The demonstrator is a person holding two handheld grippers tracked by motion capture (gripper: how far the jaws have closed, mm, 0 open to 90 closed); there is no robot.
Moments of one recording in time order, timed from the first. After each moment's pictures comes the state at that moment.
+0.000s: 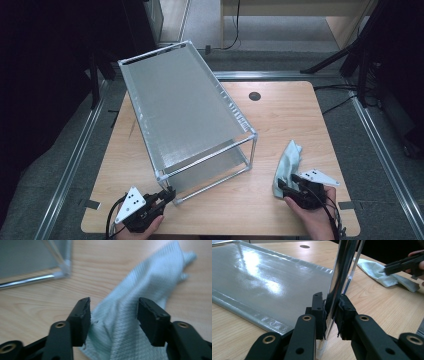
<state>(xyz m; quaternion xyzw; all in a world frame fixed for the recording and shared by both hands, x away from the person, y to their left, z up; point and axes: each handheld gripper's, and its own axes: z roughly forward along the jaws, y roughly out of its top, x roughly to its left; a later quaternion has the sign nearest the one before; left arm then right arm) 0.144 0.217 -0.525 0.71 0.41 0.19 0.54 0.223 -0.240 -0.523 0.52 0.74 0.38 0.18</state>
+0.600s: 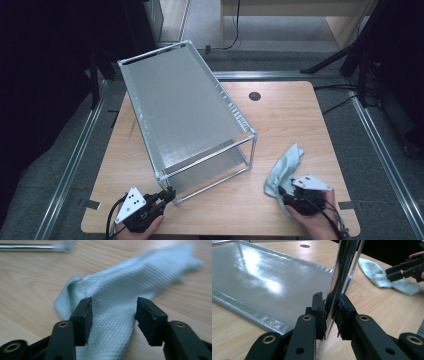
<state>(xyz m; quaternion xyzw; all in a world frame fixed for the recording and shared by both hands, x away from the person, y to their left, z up) 0.144 0.217 -0.526 0.72 0.41 0.19 0.53 0.216 -0.229 -0.536 0.46 0.80 0.33 0.21</state>
